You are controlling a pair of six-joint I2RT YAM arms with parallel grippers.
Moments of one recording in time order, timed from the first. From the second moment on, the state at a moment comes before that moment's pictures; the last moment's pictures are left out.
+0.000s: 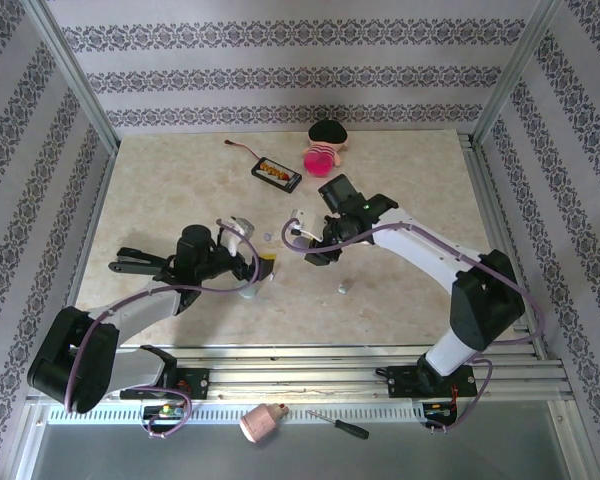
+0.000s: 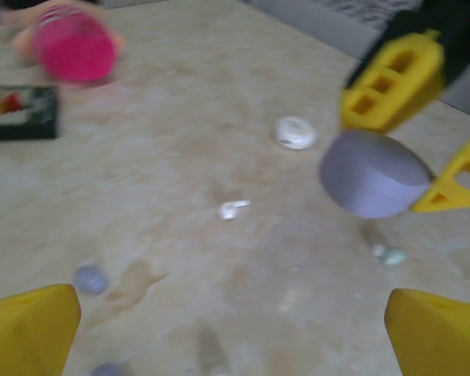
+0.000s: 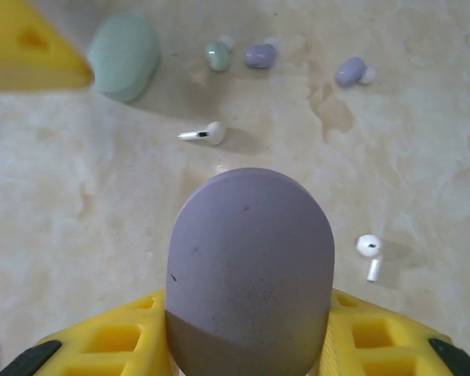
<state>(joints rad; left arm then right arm) -0.39 1.24 0.45 0.41 0.52 0.02 0.61 1.60 1.26 -0.79 -0.39 -0.58</state>
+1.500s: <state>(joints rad) -0.49 1.27 0.45 0.64 1.01 -0.02 0.67 1.56 1.39 -1.04 -0.71 -0.69</state>
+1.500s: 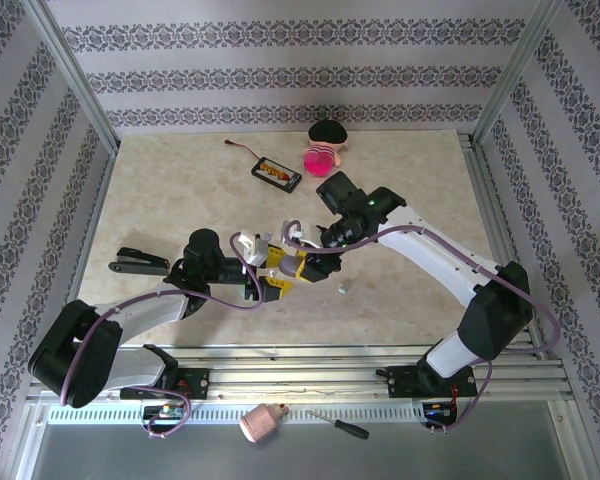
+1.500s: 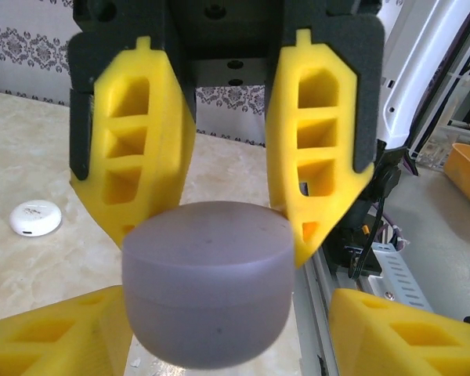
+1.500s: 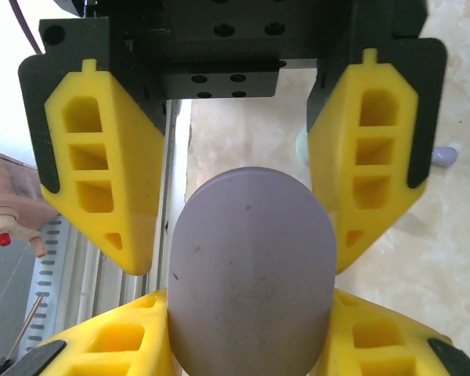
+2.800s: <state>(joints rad) -0.49 1.27 0.43 0.64 1.01 0.10 0.65 1.54 1.38 -1.02 -0.69 -0.68</state>
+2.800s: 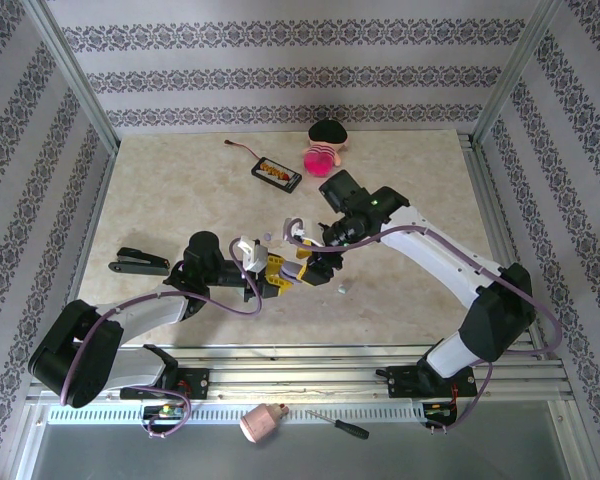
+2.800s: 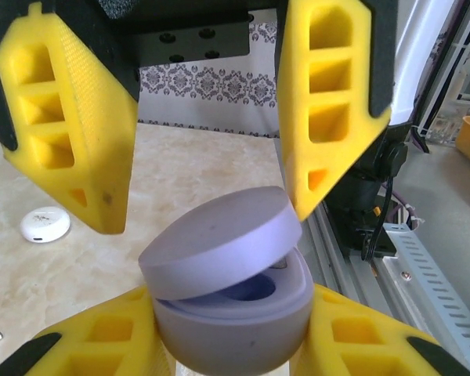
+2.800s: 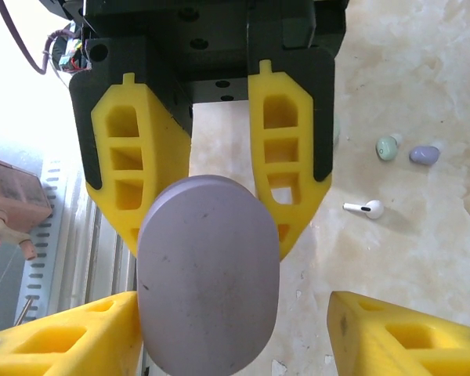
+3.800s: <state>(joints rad) -0.25 1.29 0.40 0.81 0.89 0.10 0.60 1.29 1.13 -0.51 -0.48 -0.13</state>
